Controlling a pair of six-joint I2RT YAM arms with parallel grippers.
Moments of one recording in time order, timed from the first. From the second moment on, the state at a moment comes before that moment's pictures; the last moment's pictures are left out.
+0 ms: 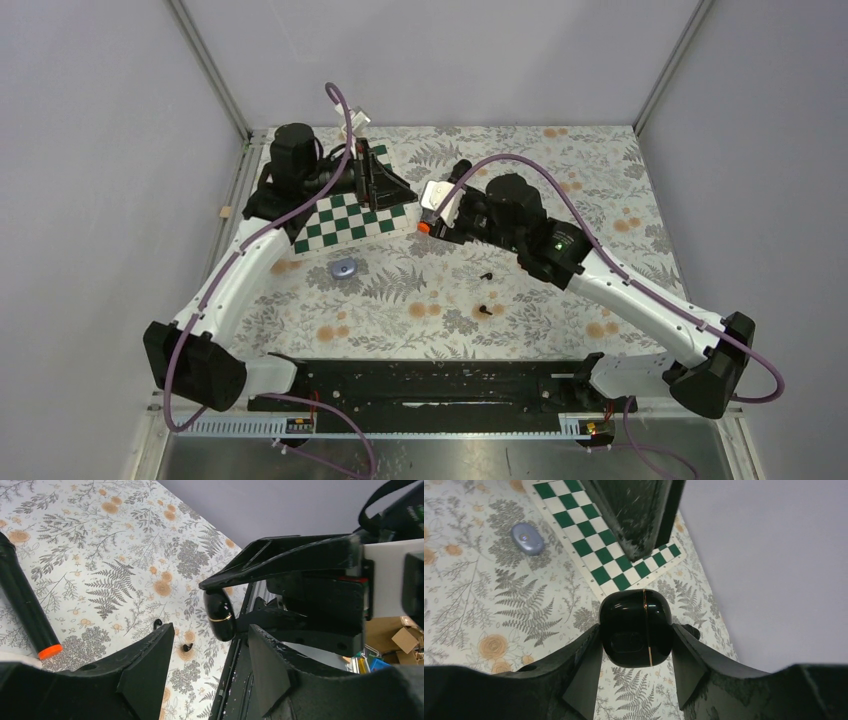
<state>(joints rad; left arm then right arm) -0.32 1.28 1.26 -0.18 0.99 -0.38 0.87 1.25 1.22 -0.30 -0.09 -0.61</state>
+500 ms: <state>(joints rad) -0.39 1.35 1.28 -0.14 1.00 -0.39 0.90 1.26 1.24 -0.20 -0.01 -0.60</state>
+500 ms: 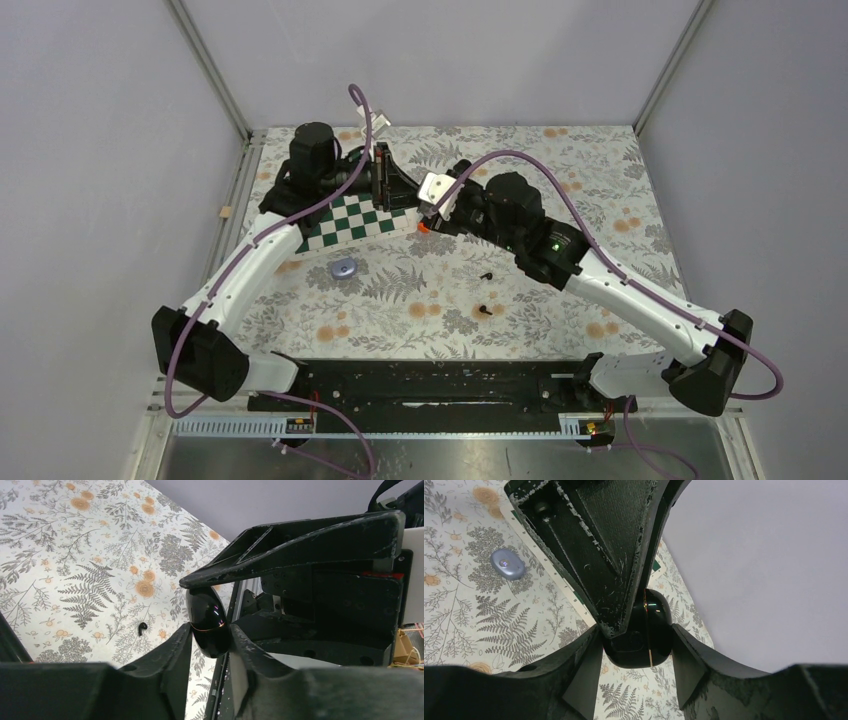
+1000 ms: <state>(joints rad) -0.39 1.36 1.28 -0.07 1.14 -0.35 0.78 1.26 1.37 -0.41 -0.21 -0.39</state>
